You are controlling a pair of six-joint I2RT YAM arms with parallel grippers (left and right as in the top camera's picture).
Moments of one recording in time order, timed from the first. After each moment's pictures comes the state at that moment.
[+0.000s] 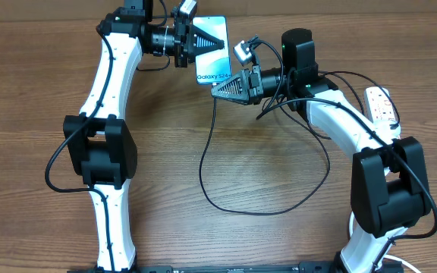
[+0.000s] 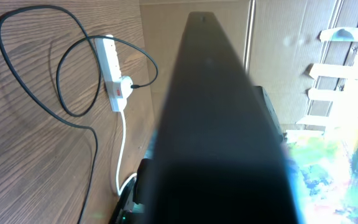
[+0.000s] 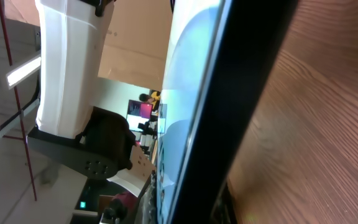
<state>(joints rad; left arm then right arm) -0.11 2.36 2.25 -1.00 1.45 -0.41 0.30 1.93 1.34 0.11 -1.40 0.80</state>
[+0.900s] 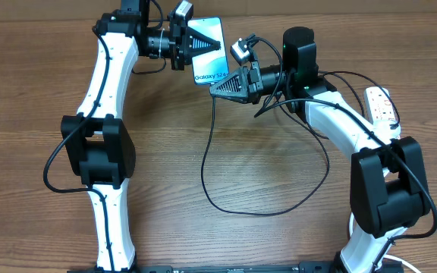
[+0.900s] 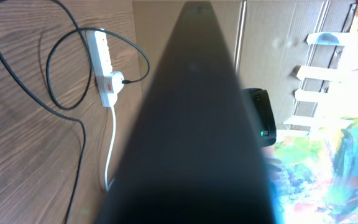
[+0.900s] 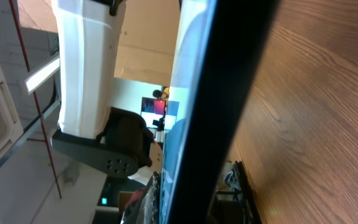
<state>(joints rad) -0.10 2.36 2.25 -1.10 1.48 -0.35 0.30 1.93 1.33 0.29 -1.42 1.04</state>
